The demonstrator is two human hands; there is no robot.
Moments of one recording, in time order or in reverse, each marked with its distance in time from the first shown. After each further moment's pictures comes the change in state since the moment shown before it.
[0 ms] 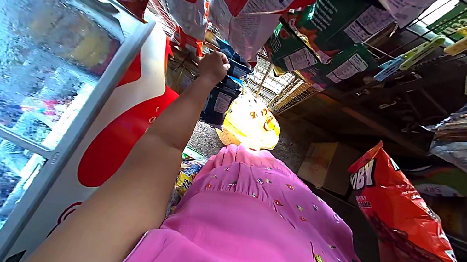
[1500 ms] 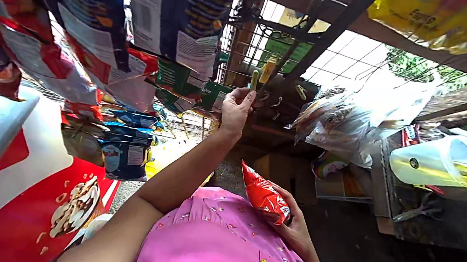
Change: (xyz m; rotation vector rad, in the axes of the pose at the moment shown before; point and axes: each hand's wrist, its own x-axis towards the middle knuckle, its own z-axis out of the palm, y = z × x) left_hand -0.130 0.321 0.038 -1.436 -0.114 0.298; right_hand 0.000 0.020 -0.015 -0.120 -0.086 -0.019
